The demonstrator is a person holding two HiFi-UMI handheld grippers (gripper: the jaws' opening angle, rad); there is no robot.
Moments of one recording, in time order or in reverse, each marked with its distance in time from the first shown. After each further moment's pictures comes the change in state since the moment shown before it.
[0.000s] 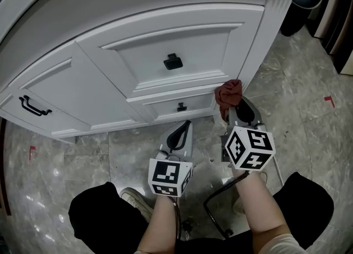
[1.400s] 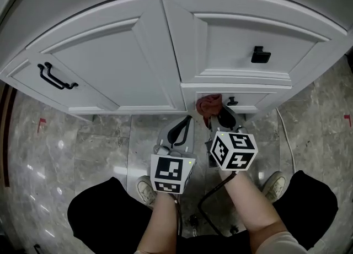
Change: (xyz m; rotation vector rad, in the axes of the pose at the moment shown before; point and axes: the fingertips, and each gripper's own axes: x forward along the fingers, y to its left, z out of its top) left arm -0.064 0.120 -0.030 0.040 0.066 0.179; right arm 0.058 0.168 -0.127 0.076 0.209 0.251
